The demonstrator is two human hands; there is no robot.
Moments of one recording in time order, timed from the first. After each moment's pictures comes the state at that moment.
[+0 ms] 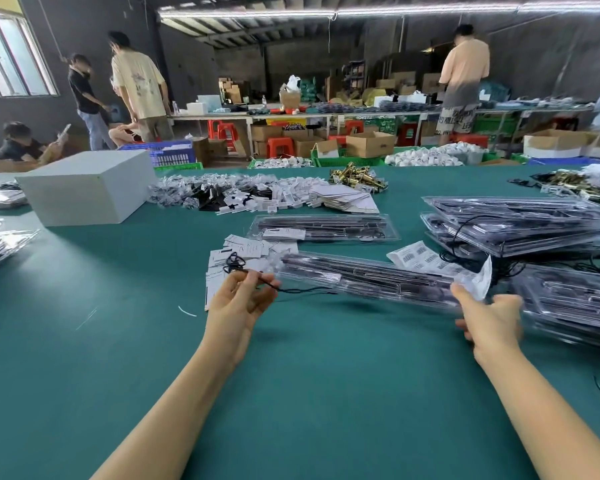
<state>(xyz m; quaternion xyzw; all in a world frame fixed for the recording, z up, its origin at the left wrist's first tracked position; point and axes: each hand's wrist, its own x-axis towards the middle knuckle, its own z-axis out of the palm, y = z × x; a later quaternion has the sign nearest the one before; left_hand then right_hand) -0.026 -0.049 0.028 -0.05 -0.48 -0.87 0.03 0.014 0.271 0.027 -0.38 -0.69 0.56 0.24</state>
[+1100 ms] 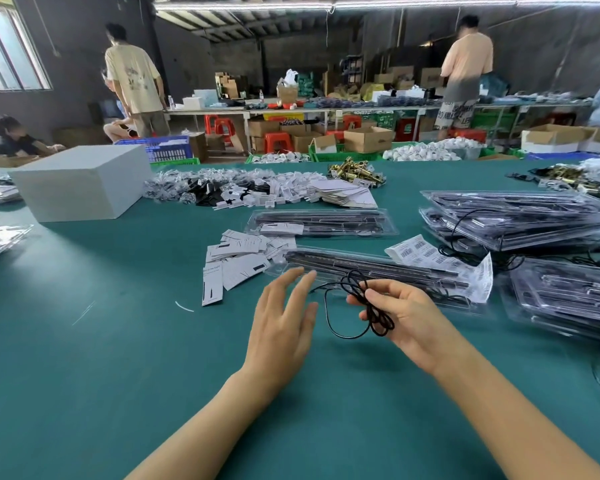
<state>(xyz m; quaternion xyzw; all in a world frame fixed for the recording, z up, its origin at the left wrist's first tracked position) 0.014 -0.007 0.015 -0.27 -0.84 -0.29 0.37 0.036 0.182 0.056 -0.07 -0.60 0.79 -0.03</state>
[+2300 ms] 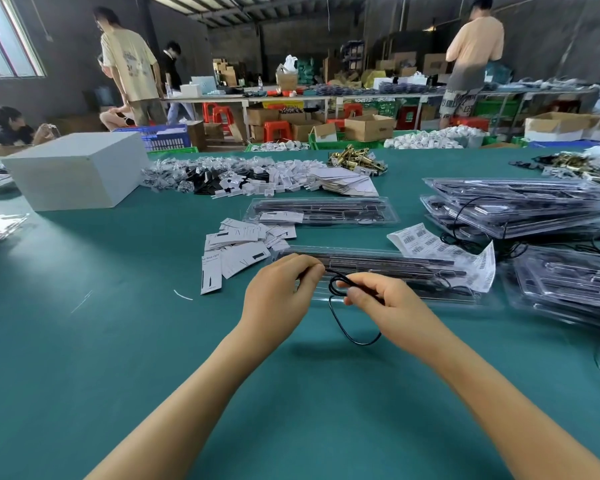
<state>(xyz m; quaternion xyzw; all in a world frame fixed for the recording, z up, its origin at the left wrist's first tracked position) 0.010 -0.006 0.059 -0.23 -0.86 -0.39 0.24 0.044 0.169 0.056 0.12 -0.86 0.48 0.07</state>
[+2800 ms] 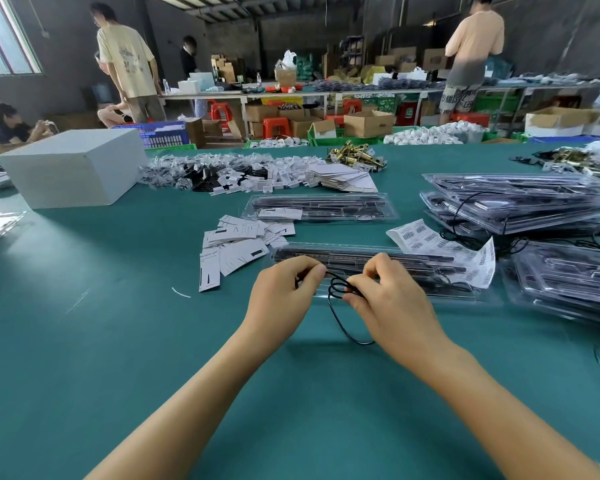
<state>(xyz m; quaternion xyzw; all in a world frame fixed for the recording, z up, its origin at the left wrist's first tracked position) 0.012 -0.001 0.057 -0.18 -0.85 -0.48 0.14 0.050 0.166 0.052 0.13 -0.95 0.12 0.26</state>
